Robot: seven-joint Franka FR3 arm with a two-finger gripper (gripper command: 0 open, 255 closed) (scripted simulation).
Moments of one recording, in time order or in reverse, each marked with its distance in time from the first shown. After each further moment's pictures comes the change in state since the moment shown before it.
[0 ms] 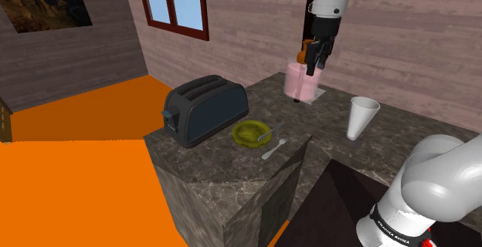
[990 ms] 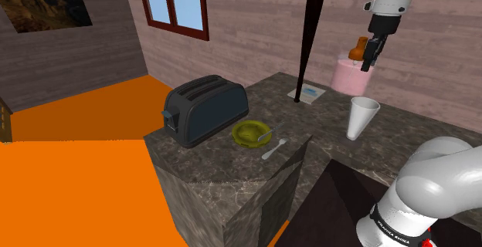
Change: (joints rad) arm -0.118 -0.156 -0.266 -0.054 -0.184 -0.068 -0.334
